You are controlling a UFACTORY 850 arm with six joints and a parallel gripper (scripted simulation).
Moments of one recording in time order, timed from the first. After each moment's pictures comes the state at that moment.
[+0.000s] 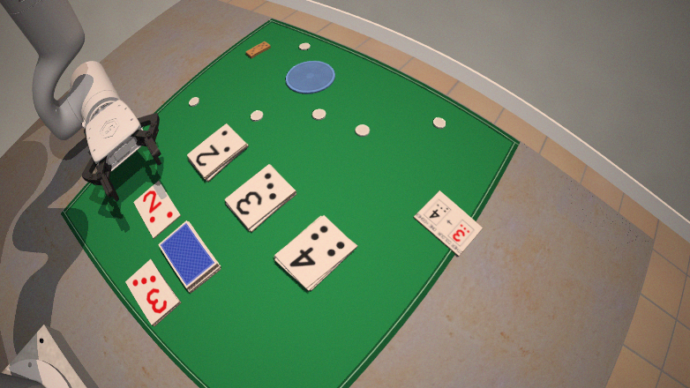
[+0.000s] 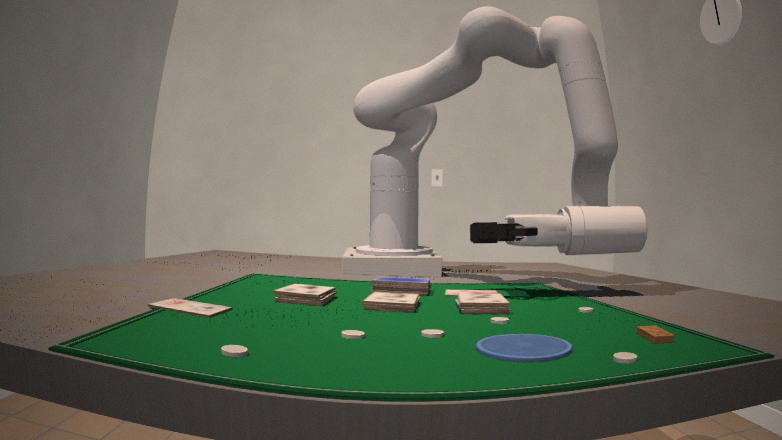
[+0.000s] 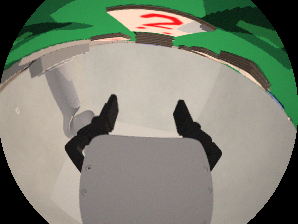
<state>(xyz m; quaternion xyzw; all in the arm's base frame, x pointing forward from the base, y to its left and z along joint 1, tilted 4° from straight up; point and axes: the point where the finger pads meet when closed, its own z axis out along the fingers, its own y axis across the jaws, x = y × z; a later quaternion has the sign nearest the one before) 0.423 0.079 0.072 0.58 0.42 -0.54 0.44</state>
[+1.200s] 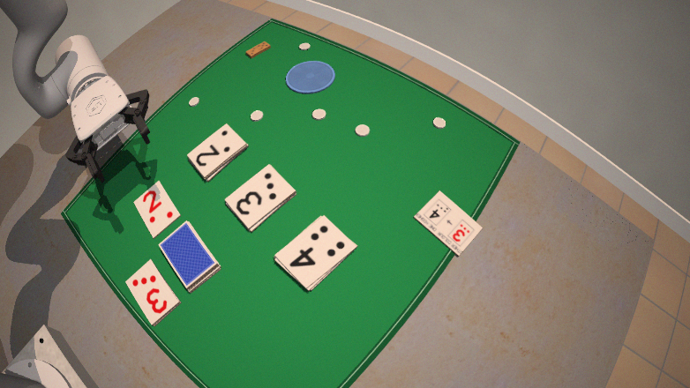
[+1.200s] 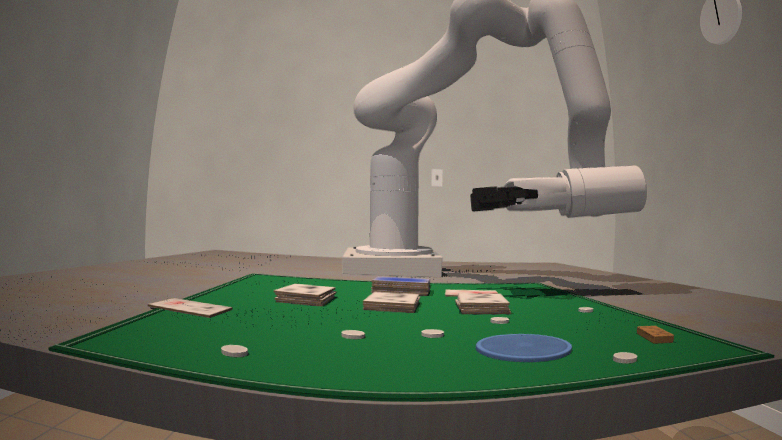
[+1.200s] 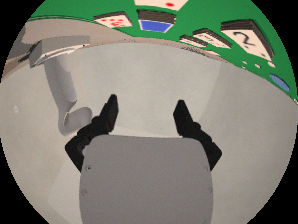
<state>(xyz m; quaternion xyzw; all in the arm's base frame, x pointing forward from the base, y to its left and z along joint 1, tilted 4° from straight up) 0.420 0.080 0.125 0.60 0.43 -0.52 0.42</state>
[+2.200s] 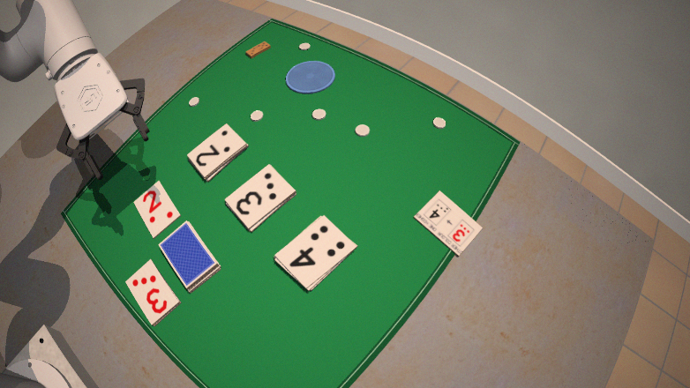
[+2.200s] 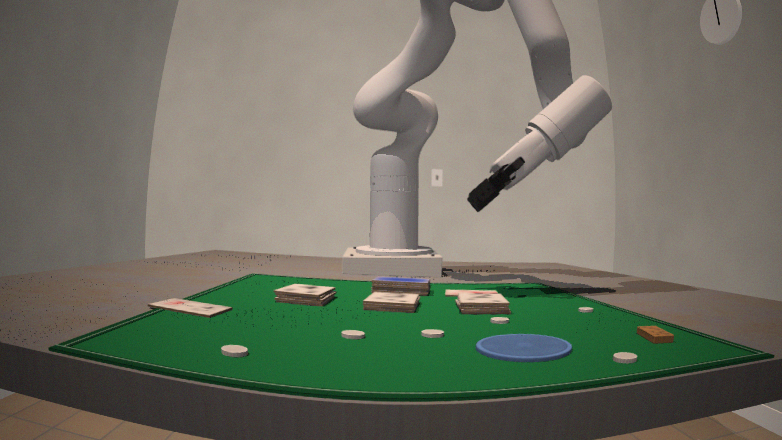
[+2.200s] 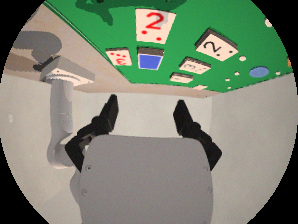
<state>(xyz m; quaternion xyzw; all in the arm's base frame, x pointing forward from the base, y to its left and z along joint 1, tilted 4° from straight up) 0.420 0.080 0.125 0.73 0.54 -0.32 0.27</state>
